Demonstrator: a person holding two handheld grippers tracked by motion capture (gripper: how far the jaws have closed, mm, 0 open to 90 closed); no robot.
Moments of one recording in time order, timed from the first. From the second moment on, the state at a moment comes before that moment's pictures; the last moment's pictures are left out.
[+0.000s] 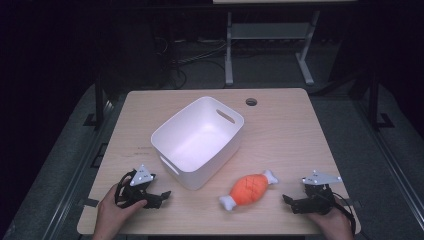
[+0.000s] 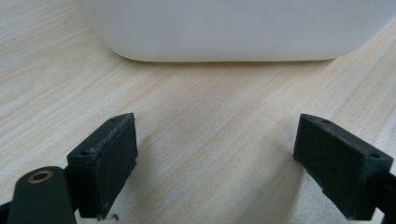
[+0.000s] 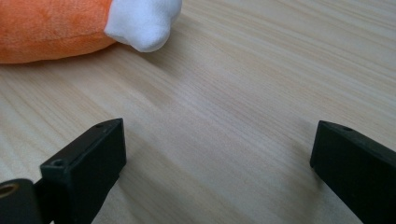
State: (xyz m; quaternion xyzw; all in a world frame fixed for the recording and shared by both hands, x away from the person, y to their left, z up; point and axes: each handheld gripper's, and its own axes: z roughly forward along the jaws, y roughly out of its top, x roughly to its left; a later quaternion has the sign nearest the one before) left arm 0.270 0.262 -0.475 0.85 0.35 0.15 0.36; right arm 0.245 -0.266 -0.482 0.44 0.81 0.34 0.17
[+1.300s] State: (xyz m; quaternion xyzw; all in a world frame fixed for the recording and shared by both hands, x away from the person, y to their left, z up) left arm 0.269 0.262 -0.475 0.85 0.35 0.15 0.36; right arm 0.261 -0.235 -0.459 0.36 0.85 0.38 0.10
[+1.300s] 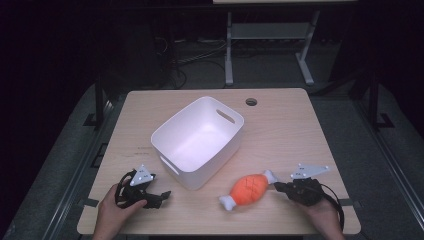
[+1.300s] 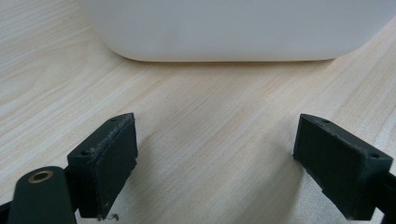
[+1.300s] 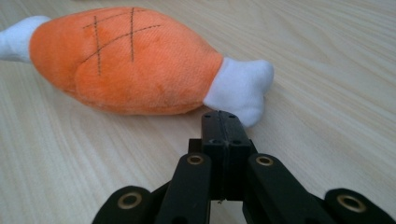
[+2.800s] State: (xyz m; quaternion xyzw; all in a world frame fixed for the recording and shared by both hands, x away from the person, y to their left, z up) left arm 0.269 0.262 -0.475 0.85 0.35 0.15 0.36; right arm 0.330 -0.188 -0.460 0.33 0.85 0.39 0.09
